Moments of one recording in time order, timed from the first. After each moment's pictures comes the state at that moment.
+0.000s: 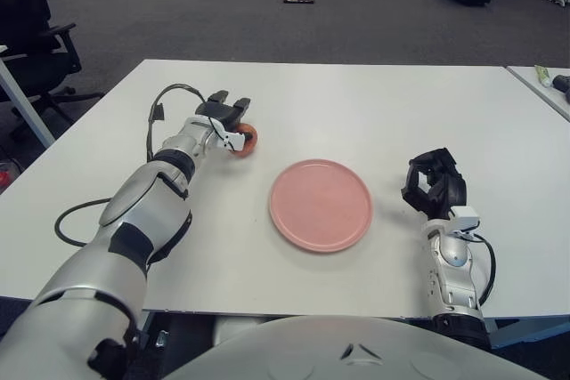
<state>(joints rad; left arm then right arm) -0.91 0.35 -0.74 1.33 0.83 -0.16 0.14 0.13 0.02 -0.18 0.11 0.04 -0.32 -0.11</state>
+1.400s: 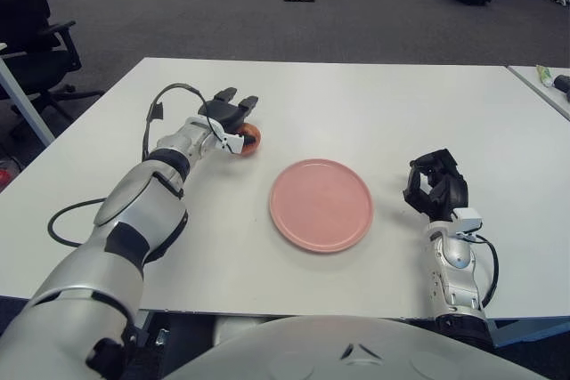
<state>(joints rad) -0.93 0.38 -0.73 1.32 0.83 -0.32 0.25 0.13 0.00 -0.18 0.15 0.04 -0.35 -0.10</state>
